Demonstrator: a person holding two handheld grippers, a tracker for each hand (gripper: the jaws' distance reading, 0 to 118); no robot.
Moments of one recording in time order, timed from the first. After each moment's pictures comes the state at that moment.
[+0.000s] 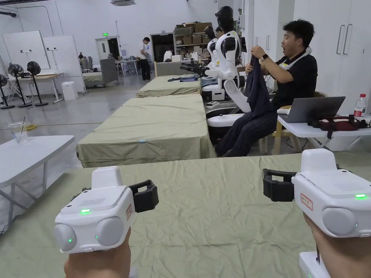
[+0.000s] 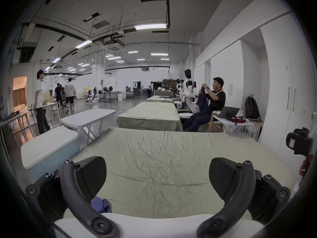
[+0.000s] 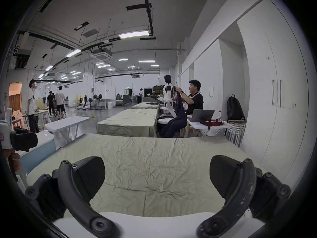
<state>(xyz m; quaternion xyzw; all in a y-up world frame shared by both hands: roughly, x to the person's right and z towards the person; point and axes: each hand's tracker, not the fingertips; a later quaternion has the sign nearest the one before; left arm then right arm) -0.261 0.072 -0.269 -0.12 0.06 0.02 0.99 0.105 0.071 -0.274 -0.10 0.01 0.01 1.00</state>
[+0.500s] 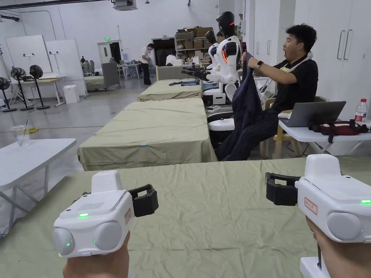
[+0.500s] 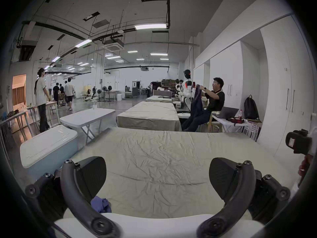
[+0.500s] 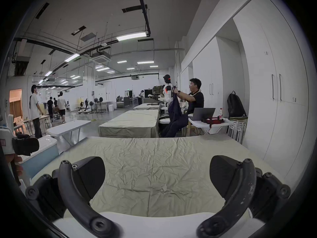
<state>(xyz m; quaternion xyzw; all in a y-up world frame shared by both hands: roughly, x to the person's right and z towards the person) -0.268 0.070 -0.266 -0.12 0.06 0.02 0.99 0.107 0.071 -0.271 -0.10 0.01 -0.01 1.00</state>
